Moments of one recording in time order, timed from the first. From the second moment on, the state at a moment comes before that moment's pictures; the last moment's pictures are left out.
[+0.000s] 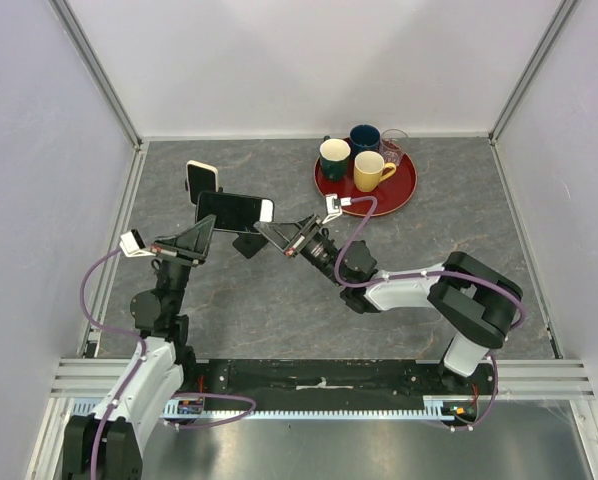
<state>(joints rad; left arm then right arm) -0.11 0.65 0.10 1.12 0.20 -1.35 0.98 1.70 0.75 1.33 0.08 1.22</state>
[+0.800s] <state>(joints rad) -0.13 0.57 0.26 0.59 0.49 -1.00 0.82 1.51 1.44 0.07 -0.05 0.41</state>
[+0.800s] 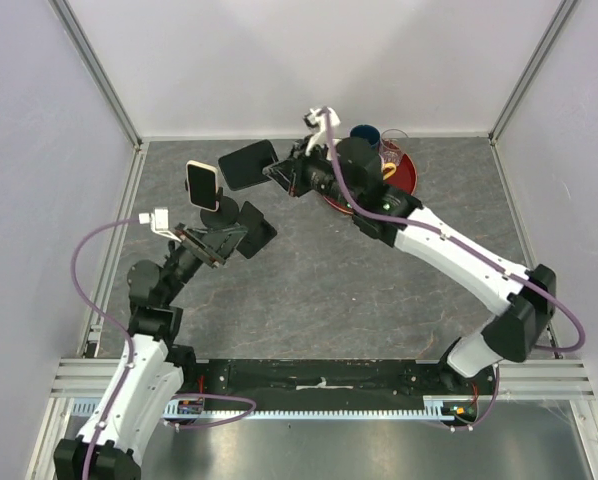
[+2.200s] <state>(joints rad) -0.14 0.68 0.71 -0.08 0.01 -0.37 0.76 2.22 2.33 -0.89 -0.32 0.09</state>
